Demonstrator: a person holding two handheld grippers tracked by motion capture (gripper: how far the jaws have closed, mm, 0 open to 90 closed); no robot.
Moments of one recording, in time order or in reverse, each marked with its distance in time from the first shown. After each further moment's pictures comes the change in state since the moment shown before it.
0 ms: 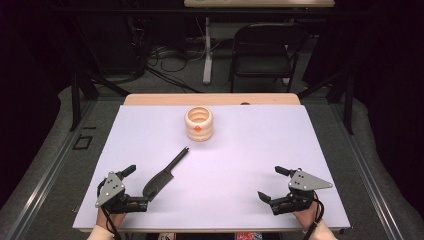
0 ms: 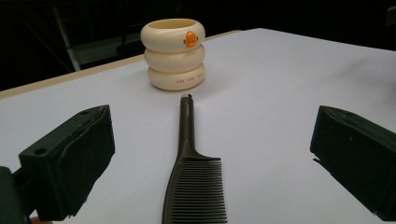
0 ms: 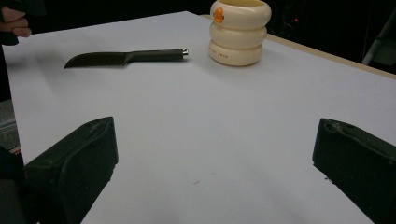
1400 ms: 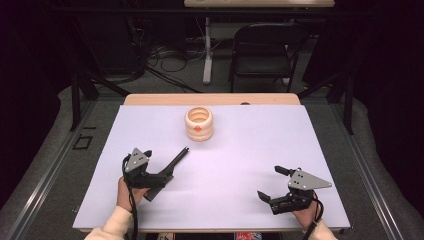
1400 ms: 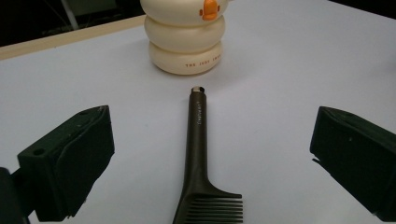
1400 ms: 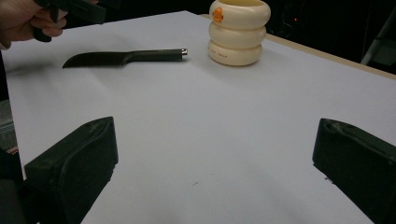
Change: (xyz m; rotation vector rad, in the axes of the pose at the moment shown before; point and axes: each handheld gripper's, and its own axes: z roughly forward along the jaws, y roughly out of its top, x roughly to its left) left arm 0.013 0.027 0.073 0.197 0.030 -0.073; right arm -0.001 0.000 0.002 0.000 -0.003 -0.003
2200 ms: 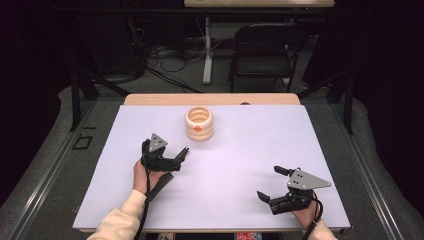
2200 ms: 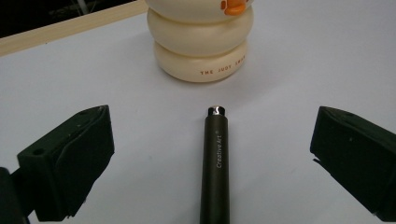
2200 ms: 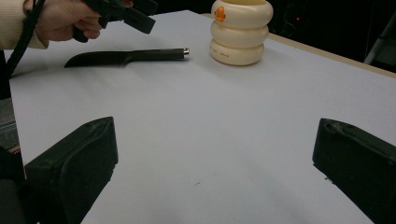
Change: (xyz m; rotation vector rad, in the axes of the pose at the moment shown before) left arm 0.003 0.027 0.059 0.104 0.062 0.011; right arm 0.000 0.000 0.001 -0.001 0.007 0.004
